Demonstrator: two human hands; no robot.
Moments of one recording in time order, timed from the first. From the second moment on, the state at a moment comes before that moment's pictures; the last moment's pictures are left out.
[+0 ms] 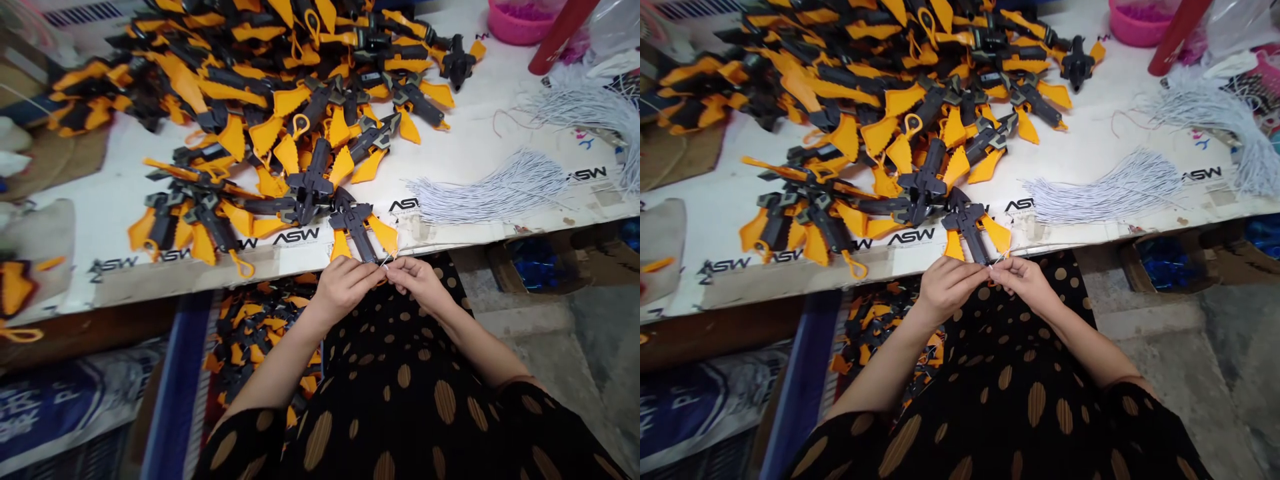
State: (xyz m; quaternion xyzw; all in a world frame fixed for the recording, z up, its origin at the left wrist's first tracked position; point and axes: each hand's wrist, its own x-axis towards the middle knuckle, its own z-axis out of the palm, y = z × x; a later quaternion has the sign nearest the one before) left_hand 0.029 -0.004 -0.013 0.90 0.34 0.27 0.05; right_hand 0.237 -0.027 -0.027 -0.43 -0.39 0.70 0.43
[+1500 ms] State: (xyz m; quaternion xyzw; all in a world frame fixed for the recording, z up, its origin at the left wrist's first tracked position) left_hand 0.054 -0.032 0.003 0.68 0.53 0.37 0.36; right_hand 0.225 -0.028 -0.028 -0.38 -0.65 0.49 0.45
